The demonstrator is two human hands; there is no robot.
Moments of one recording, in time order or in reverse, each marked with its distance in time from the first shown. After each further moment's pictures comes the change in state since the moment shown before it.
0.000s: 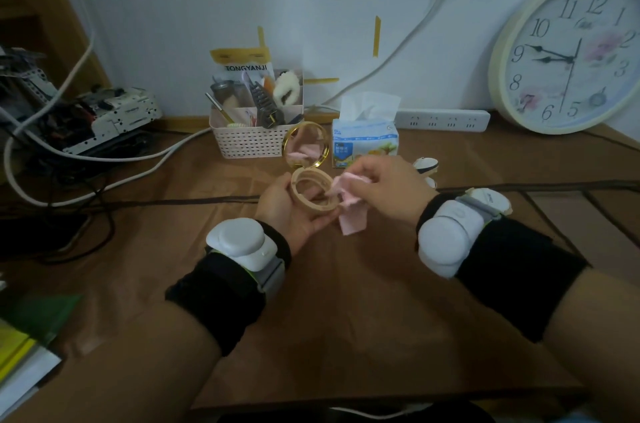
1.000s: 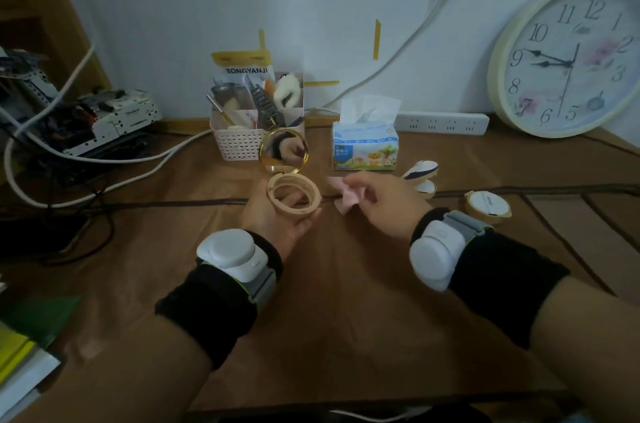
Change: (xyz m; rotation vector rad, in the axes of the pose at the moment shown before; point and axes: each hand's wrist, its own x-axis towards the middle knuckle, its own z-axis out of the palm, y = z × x) left_hand 0.001 0.002 -0.016 -0.067 0.166 0.080; right_hand -0.006 0.015 0.012 -0.170 -0.060 0.052
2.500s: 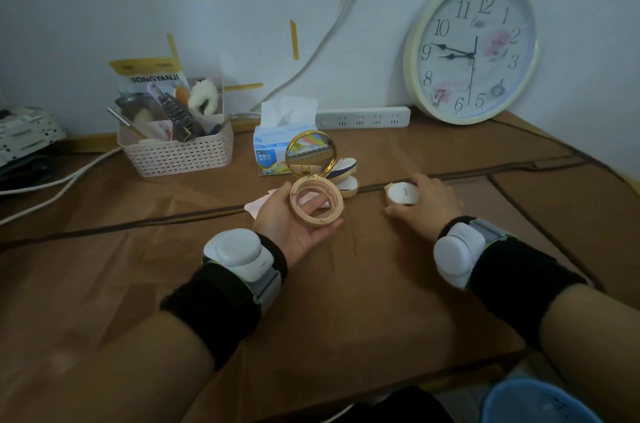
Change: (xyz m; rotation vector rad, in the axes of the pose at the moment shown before) left_hand 0.012 -0.075 0.082 0.085 -0.233 -0.313; right_hand -0.052 0.130 -0.061 -0.179 0.205 0.581
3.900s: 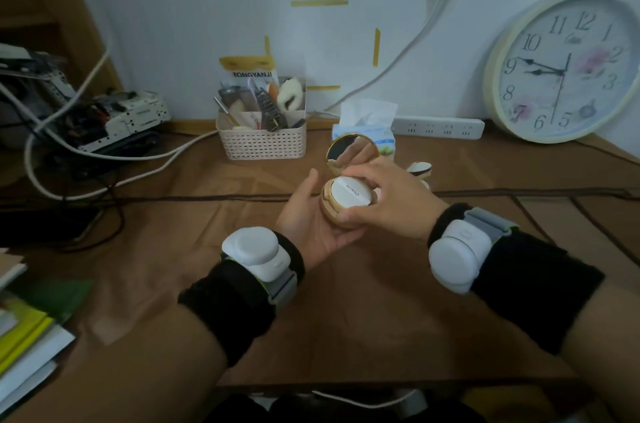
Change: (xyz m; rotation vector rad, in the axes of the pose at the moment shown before) left_hand -0.064 0.030 -0.053 0.131 -0.110 0.093; right_hand -0.059 -0.139 0.011 0.208 -0.163 -0.758
